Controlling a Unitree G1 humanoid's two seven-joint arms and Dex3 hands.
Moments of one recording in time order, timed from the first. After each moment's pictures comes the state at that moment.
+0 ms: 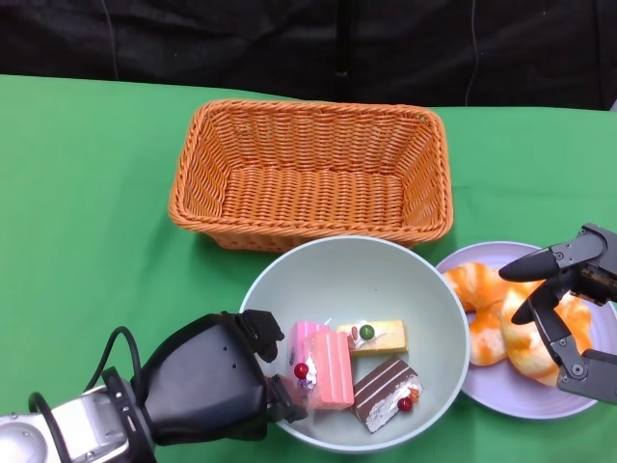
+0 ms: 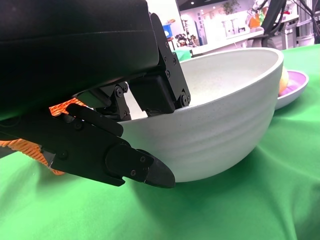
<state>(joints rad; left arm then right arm) -0.25 0.56 -0.54 0.18 1.18 -0.63 0.42 0.21 -0.17 -0.07 -0.36 0.00 -0.32 0.16</state>
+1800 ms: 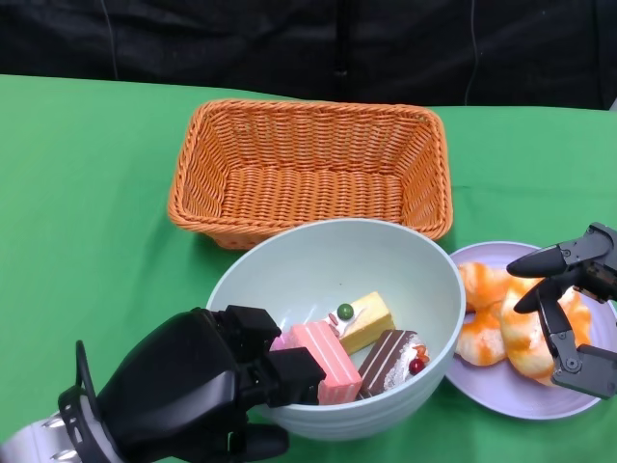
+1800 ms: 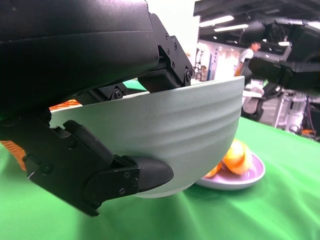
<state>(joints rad) -0.05 0.58 -0.36 -0.08 0.73 -0.72 0.24 0.18 -0.11 -0.08 -0.27 -0.03 -0.37 0.08</state>
